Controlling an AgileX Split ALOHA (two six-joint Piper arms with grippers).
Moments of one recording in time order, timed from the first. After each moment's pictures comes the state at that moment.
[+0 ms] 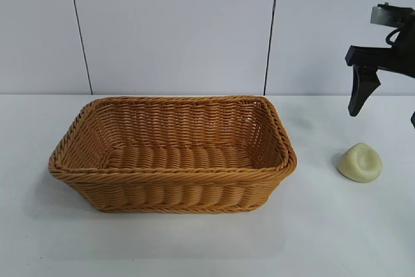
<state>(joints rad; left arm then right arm) -0.05 -0.01 -0.50 -0.03 1.07 -0.04 -0.01 1.99 -1.27 0.17 0.76 0.04</state>
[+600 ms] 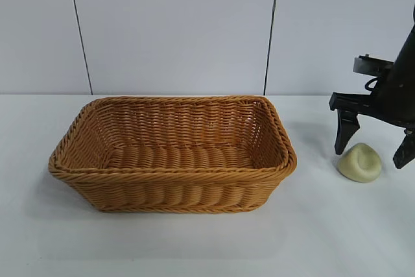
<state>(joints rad) -0.05 -0.01 -0.50 -0.03 1.07 -0.04 -0.01 2.05 -1.27 0.17 0.73 0.04</state>
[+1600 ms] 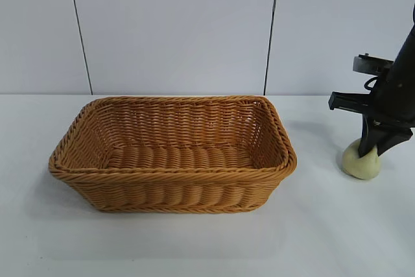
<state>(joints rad) -0.05 -0.01 -0.50 -0.03 1.07 -0.04 -0.01 1.99 -1.31 0.17 0.79 0.04</state>
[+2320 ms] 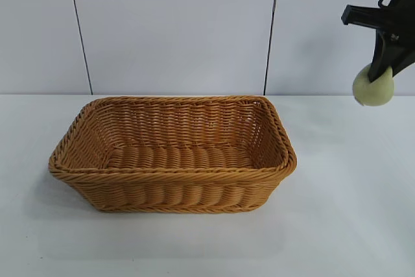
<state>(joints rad) -0.05 -0.01 -0.50 -0.03 1.07 -0.04 0.08 1.87 -1.58 0.17 1.05 0.01</state>
